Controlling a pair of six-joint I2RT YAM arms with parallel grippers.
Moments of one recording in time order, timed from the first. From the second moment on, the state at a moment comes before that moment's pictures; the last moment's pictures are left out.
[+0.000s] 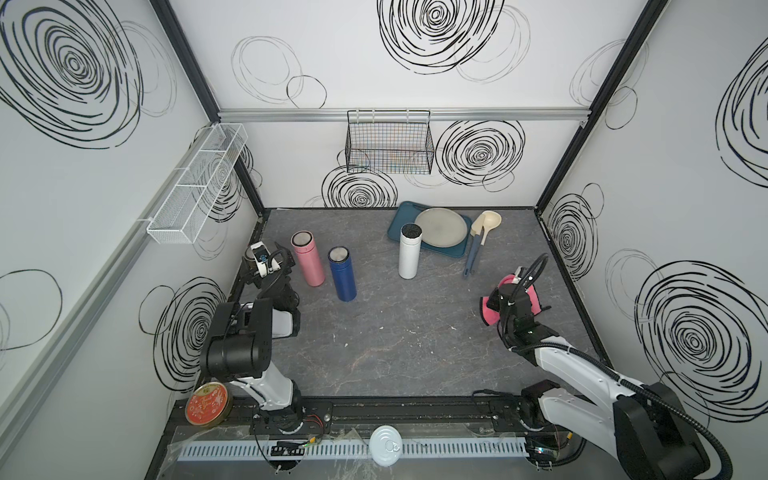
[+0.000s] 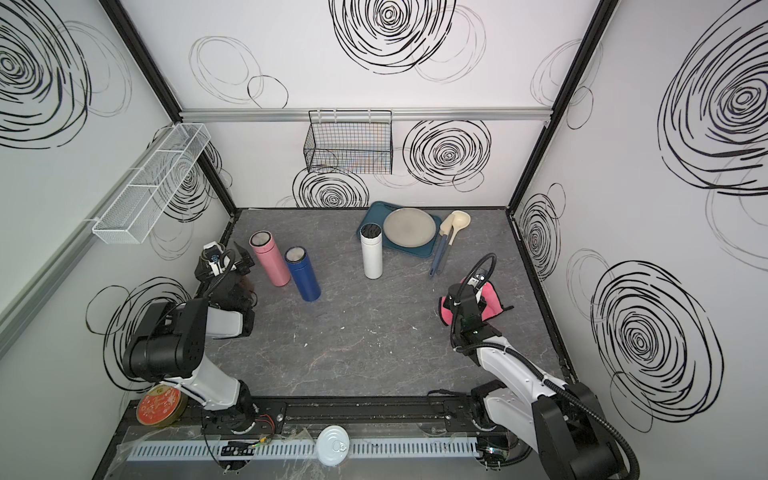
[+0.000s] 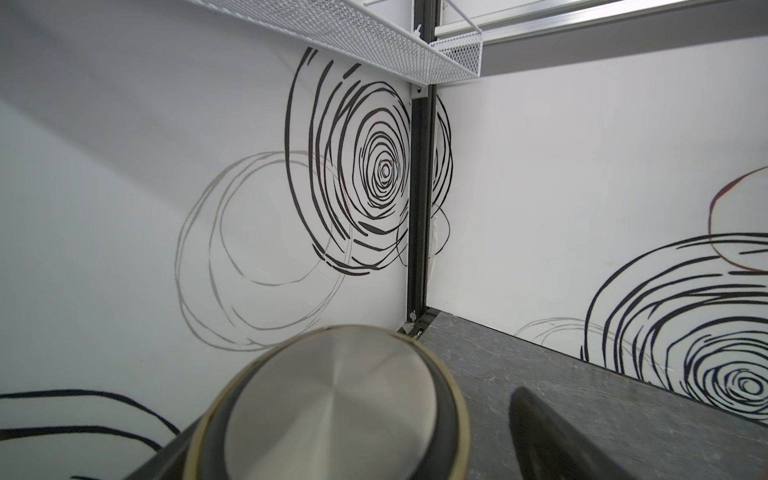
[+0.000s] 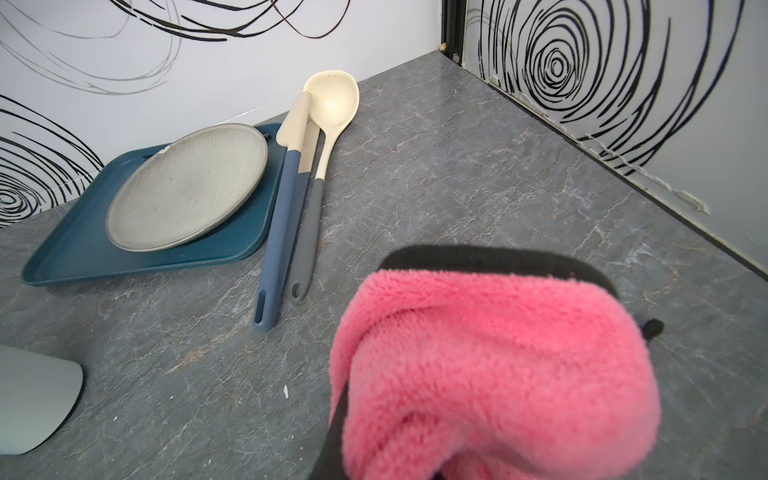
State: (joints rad) left arm 0.15 1.62 0.42 1.35 -0.47 0.06; right arm 0.37 1.05 0.35 0.16 0.54 0.50
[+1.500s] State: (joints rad) left arm 0.01 1.33 0.61 0.65 -0.14 -0.15; right arm 0.37 1.03 0.35 0.16 0.51 0.50
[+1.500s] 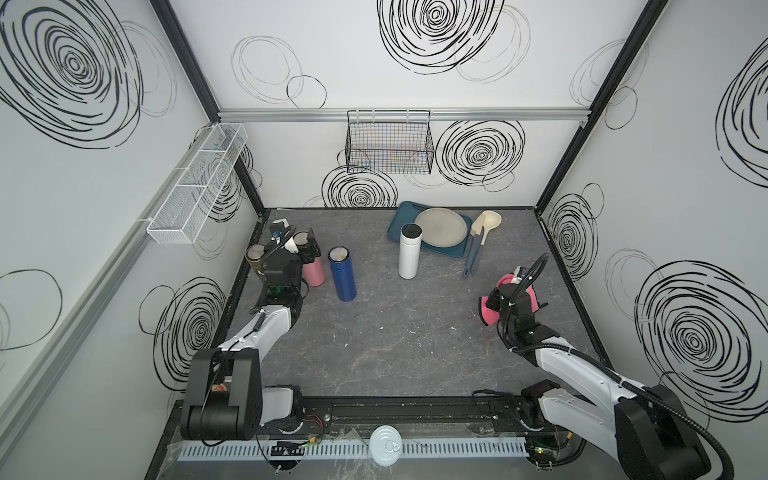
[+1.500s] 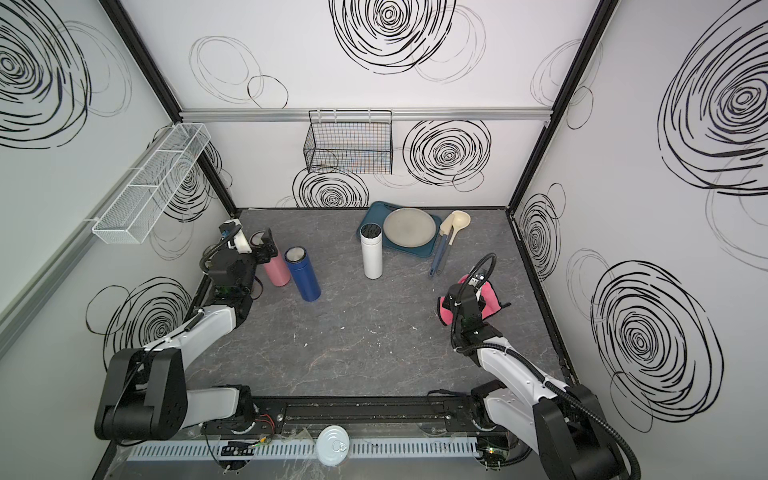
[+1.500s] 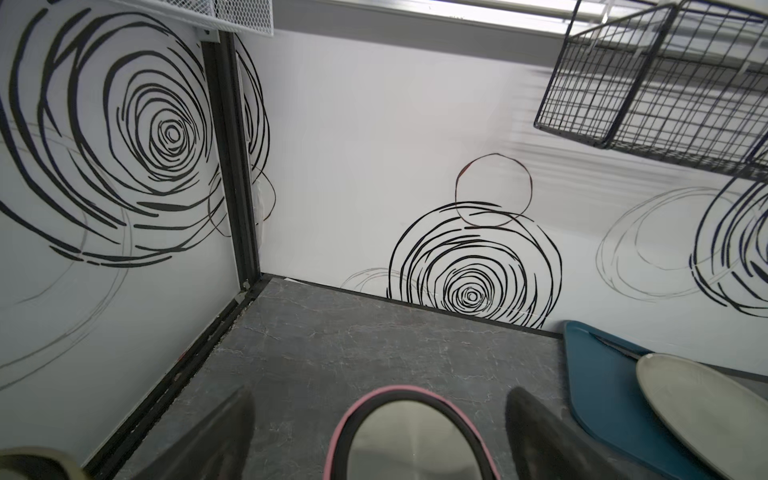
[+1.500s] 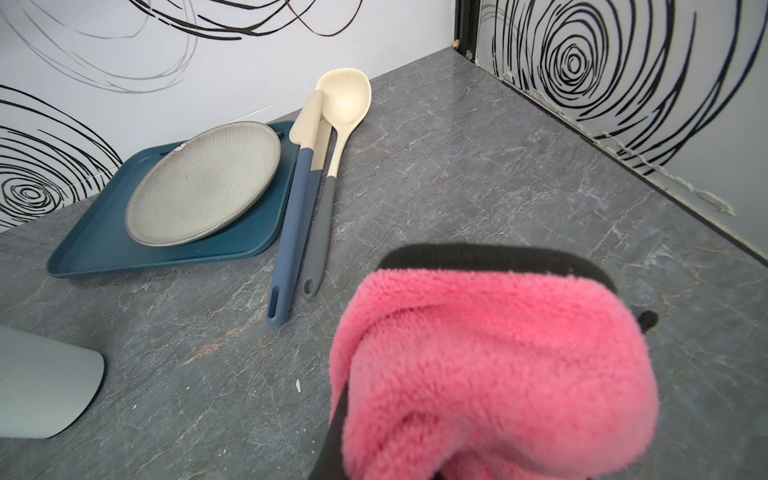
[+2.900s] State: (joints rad) left arm -0.01 1.58 0.67 0.78 -0.20 -0.10; right arm 0.37 1.03 0.35 0.16 0.51 0.50
